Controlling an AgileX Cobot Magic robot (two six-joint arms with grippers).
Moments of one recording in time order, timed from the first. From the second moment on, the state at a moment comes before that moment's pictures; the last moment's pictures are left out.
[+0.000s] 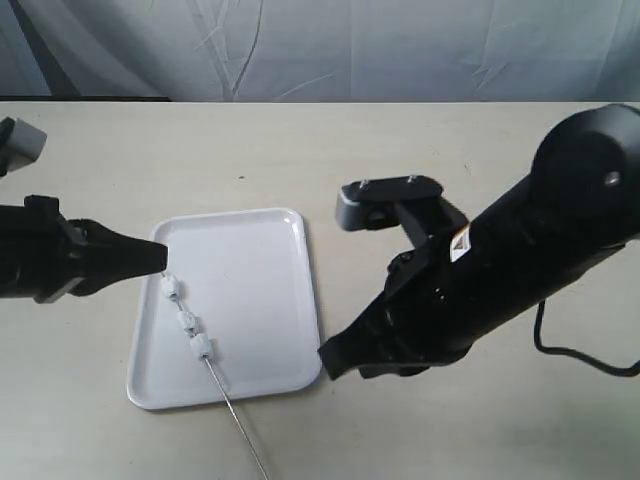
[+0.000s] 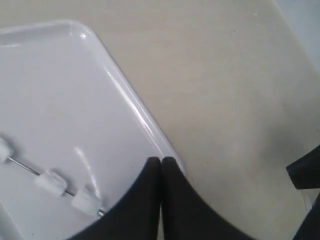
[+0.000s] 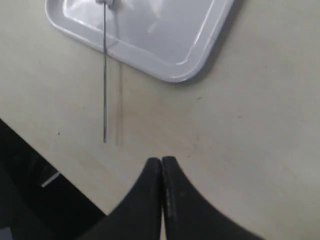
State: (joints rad) left arm -0.02 1.26 -0.48 1.75 -0.83 -1.83; right arm 0.76 1.44 -0.81 0.50 0.70 -0.17
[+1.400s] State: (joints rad) left arm -0.14 1.30 -0.36 1.75 -0.52 -1.84; right arm 0.97 1.84 -0.98 0.61 0.58 -0.20
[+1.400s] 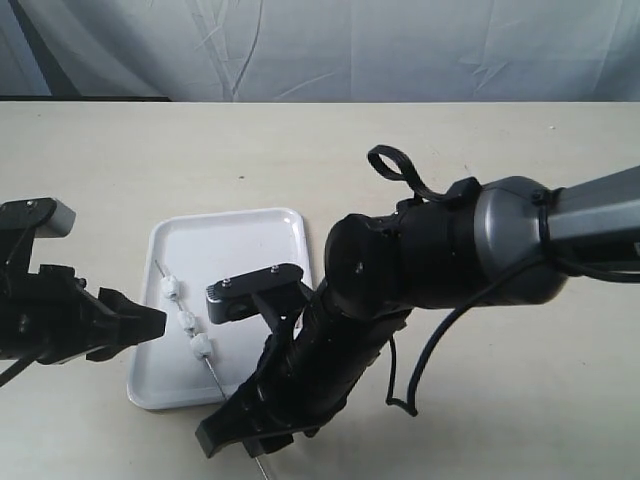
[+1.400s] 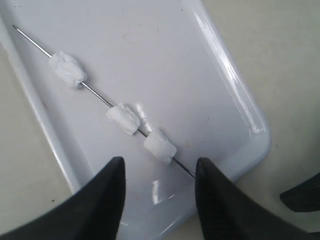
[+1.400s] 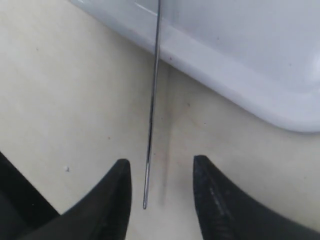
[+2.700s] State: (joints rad) left arm -0.14 1.30 -0.36 1.75 -0.54 -1.88; right arm 1.03 1.95 -1.10 0.46 0.63 0.00
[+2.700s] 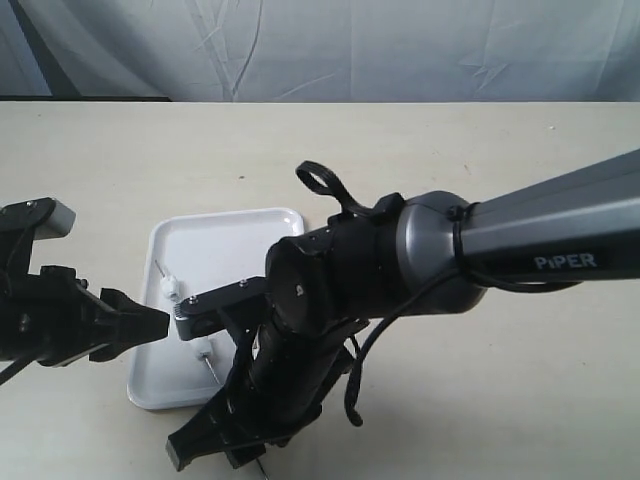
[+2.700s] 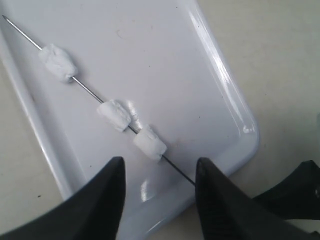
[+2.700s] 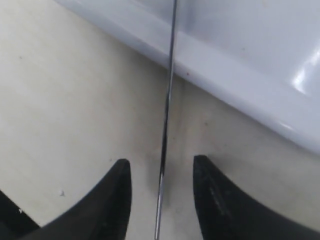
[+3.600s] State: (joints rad) left arm -0.14 1.30 -0.36 1.67 -0.56 -1.92; right arm 1.04 1.96 -1.10 0.44 0.61 0.00
